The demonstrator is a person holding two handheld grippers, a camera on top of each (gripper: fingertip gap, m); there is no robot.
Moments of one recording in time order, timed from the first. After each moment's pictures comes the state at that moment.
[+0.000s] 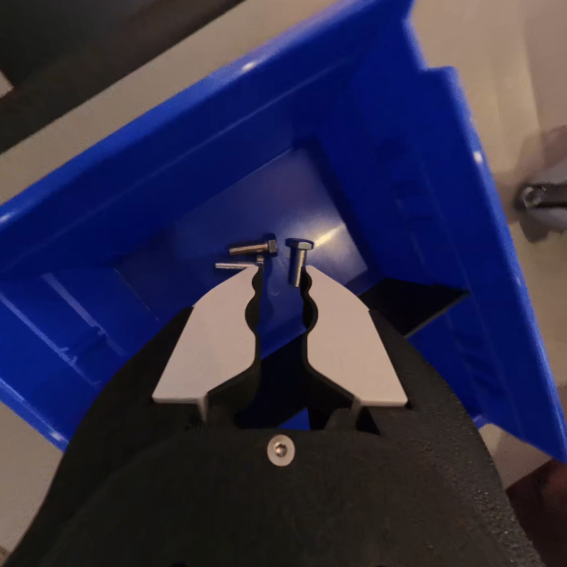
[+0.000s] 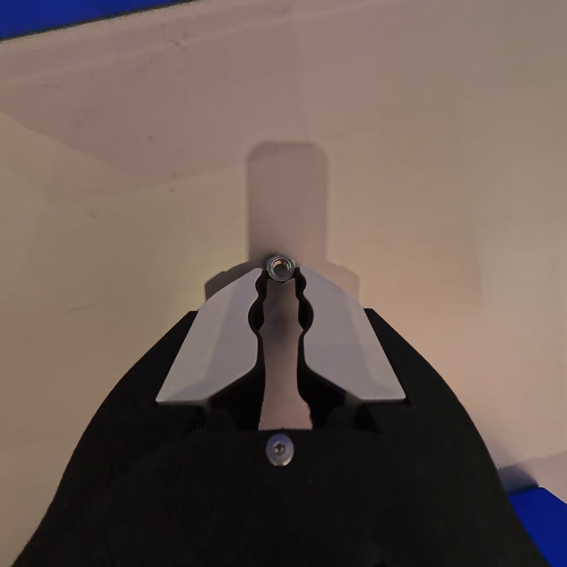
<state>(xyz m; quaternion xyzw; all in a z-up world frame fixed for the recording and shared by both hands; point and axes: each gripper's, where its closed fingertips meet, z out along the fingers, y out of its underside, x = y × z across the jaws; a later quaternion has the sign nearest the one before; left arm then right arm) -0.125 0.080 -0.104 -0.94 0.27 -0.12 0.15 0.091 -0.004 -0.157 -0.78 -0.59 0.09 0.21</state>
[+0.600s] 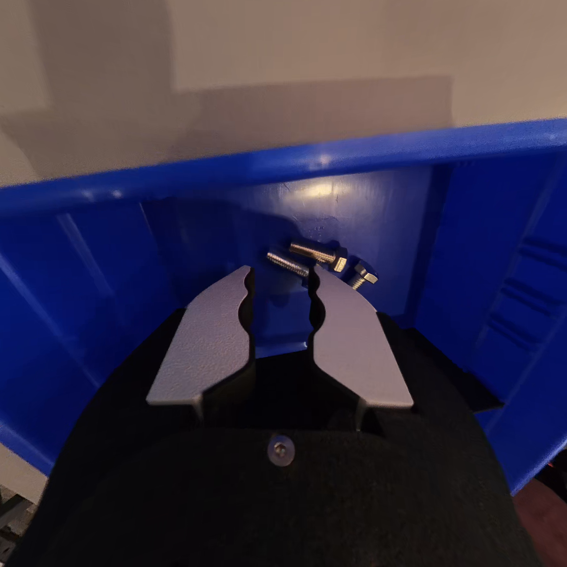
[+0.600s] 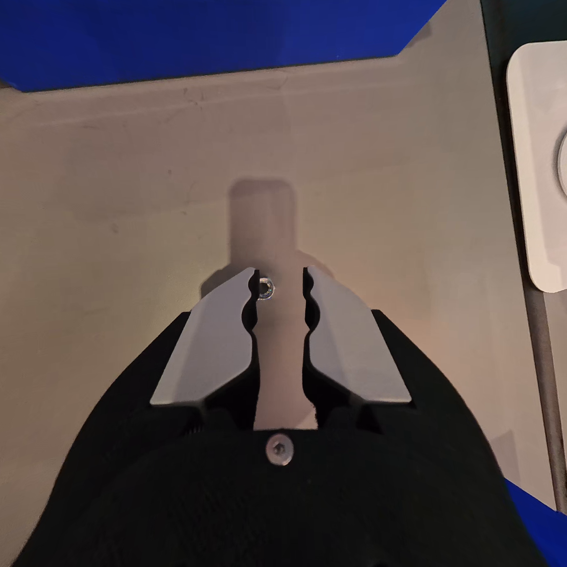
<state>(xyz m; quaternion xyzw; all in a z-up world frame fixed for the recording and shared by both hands) -0.157 0.094 -0.140 -1.00 0.06 -0.06 0.02 0.085 -0.002 -0.123 -0.75 -0.60 0.08 0.27</state>
